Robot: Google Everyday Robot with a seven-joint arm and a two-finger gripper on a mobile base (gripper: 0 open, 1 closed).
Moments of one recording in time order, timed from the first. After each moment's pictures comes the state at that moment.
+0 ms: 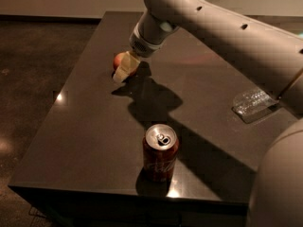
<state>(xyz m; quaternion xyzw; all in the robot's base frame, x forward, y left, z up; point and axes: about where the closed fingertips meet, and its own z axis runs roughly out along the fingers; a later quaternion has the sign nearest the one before) 0.684 0.051 0.869 -0.51 0.81 0.08 0.28</state>
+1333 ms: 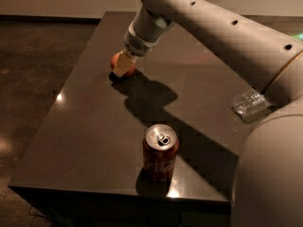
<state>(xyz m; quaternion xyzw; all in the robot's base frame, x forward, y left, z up) 0.680 0.071 0.868 -0.52 0.80 0.12 0.26</state>
